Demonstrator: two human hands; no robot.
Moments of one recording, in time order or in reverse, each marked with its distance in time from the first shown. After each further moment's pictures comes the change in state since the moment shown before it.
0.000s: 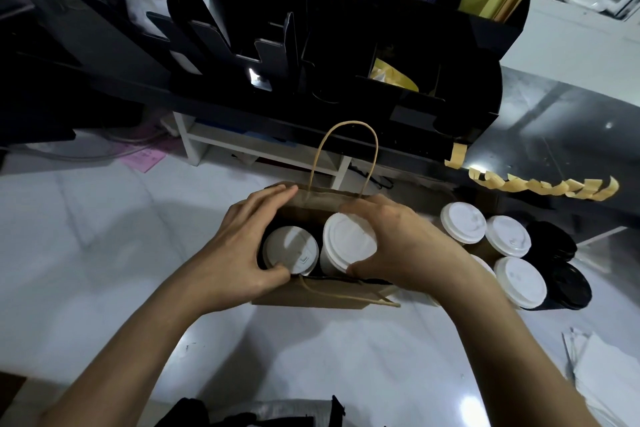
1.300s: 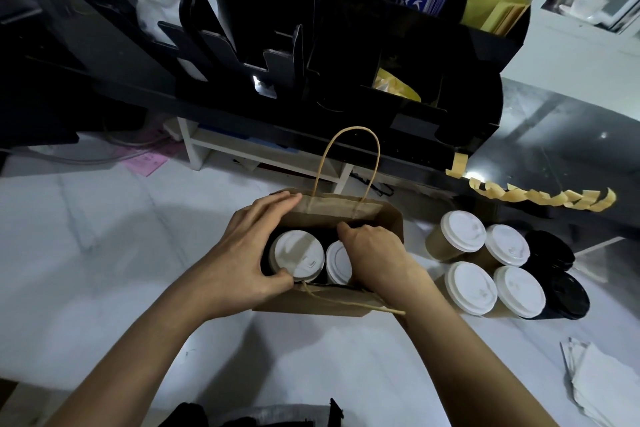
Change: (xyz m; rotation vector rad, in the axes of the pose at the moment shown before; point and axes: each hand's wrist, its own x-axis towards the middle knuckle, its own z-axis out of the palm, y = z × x) left_hand 0.001 -0.001 0.000 -0.010 0.007 0.009; right_hand 0.048 0.005 0.058 -0.418 -0.093 0.084
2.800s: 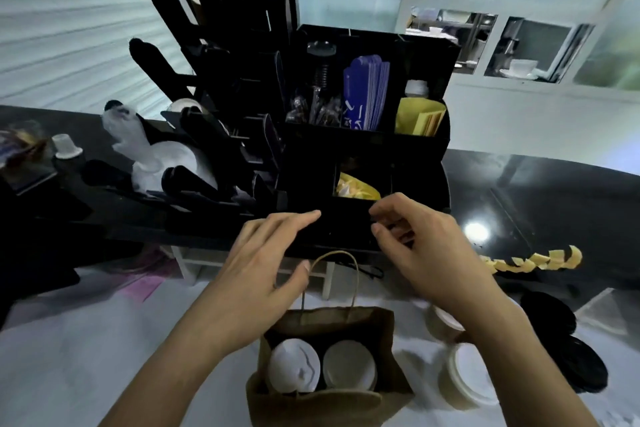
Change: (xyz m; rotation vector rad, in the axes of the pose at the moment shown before) left_hand 0.069 0.101 -0.072 0.223 0.204 0.262; right_hand -0.051 0.091 -0.124 0.704 0.783 -0.036
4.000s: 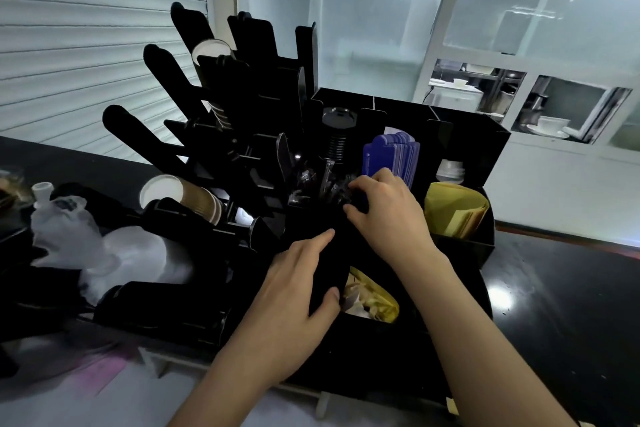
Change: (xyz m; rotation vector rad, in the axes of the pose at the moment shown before) left_hand 0.147 -0.028 0.016 -0.165 0.137 -0.102; right_hand 0.241 0.027 0.038 -0.352 0.113 -0.089
